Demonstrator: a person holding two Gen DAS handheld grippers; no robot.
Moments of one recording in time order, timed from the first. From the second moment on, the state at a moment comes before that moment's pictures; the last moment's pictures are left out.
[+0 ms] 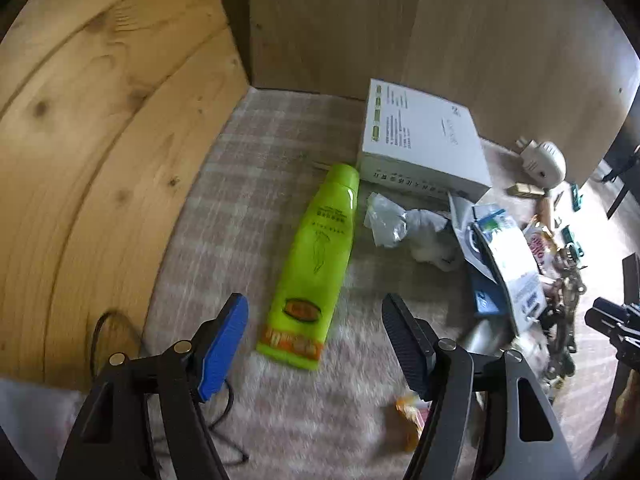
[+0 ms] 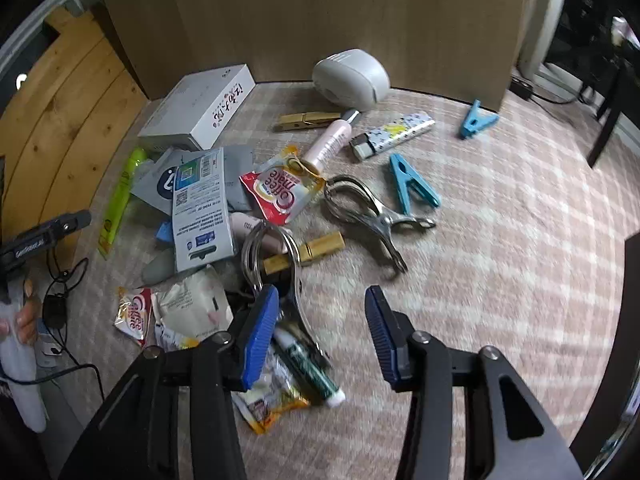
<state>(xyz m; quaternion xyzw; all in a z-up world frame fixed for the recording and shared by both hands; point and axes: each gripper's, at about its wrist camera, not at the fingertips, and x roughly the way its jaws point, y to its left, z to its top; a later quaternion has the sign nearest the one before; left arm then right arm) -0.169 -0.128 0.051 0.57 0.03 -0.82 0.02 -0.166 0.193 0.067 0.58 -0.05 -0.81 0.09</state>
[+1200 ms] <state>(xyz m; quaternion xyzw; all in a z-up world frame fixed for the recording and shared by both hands) -0.173 -0.110 0.040 0.57 0.01 -0.82 0.02 -0.189 0.194 0.049 0.60 -0.10 -0.78 0.12</state>
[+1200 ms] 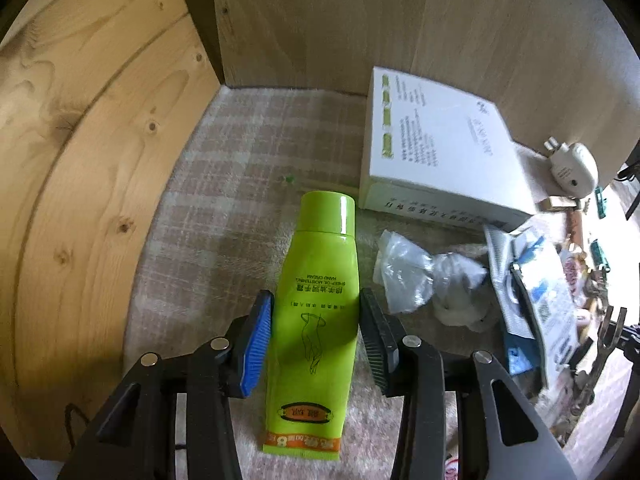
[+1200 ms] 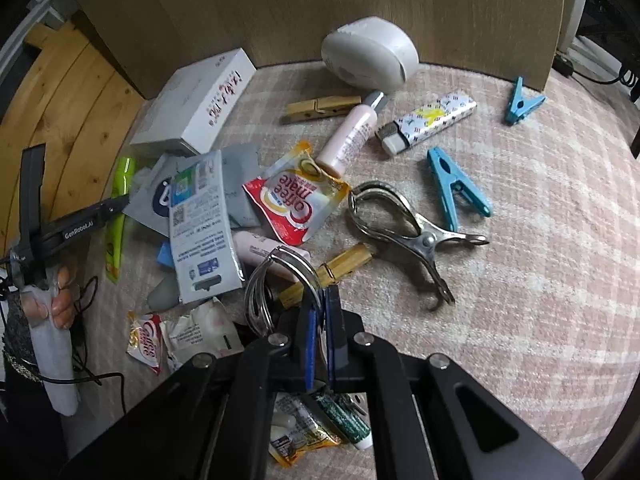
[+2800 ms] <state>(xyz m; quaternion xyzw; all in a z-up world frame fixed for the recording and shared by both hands) -0.030 0.403 0.190 0.46 -0.16 -0.77 -0.42 0.081 0.553 0.144 0.52 -0.25 -0.81 -0.13</state>
